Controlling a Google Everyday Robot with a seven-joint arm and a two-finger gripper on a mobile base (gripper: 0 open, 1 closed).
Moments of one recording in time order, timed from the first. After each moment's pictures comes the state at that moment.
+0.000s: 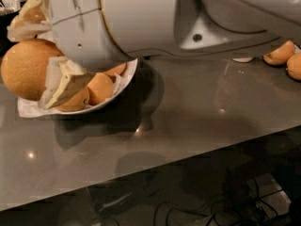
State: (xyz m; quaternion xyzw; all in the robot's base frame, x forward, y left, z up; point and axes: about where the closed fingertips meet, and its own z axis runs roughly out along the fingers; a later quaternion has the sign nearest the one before) arm 0.377 0.155 1.089 -0.76 0.30 0.05 0.58
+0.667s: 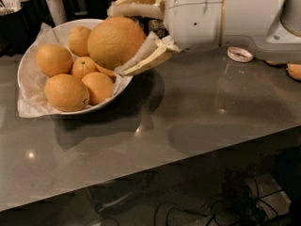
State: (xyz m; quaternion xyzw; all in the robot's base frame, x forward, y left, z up) arm 0.452 0.039 1.089 -0.67 0.35 0.13 0.65
